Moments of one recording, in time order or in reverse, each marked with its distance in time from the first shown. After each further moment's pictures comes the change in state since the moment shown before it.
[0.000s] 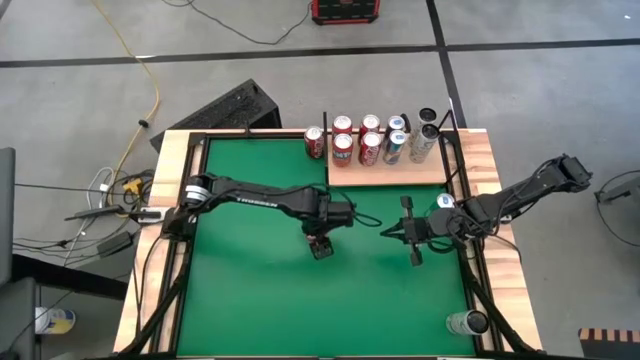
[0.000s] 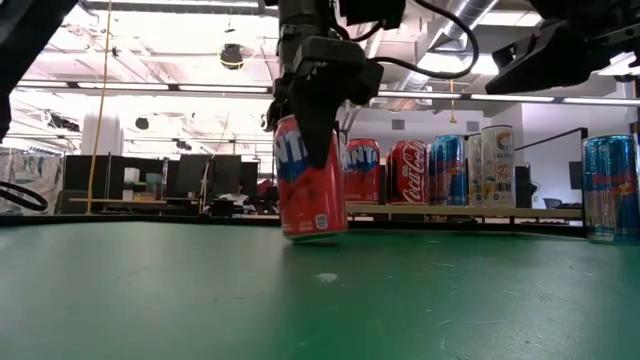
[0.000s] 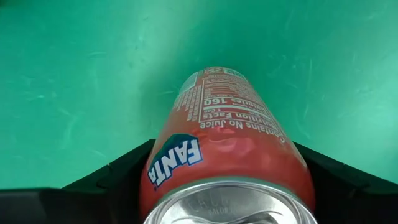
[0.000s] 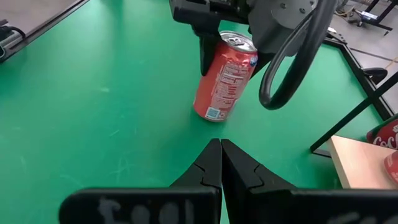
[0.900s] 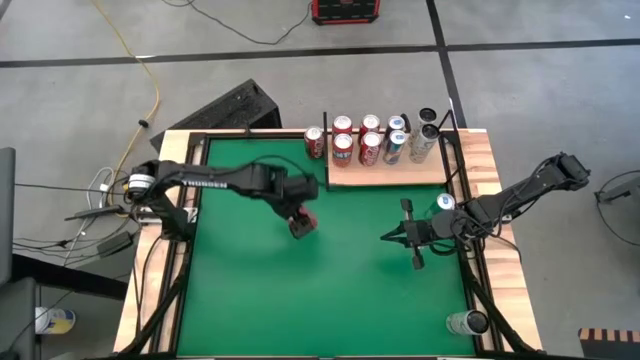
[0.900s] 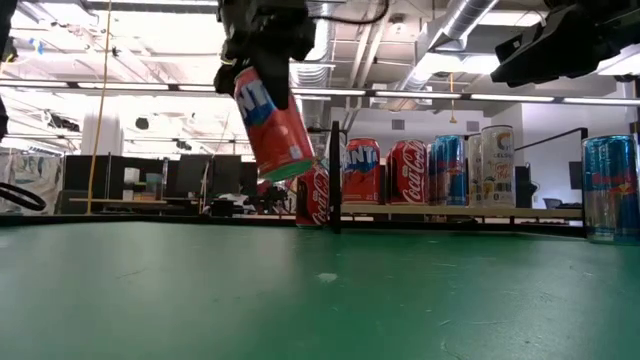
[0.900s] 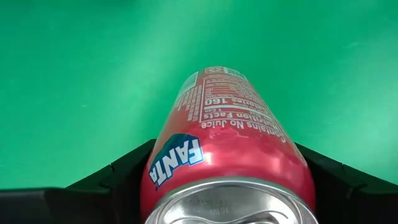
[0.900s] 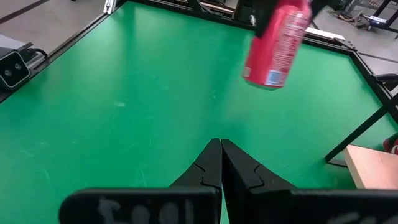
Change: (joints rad) left arm 0.088 -0.422 -0.355 0.161 -0.036 -0.136; right arm 0.045 0.000 0.000 0.039 0.002 0.044
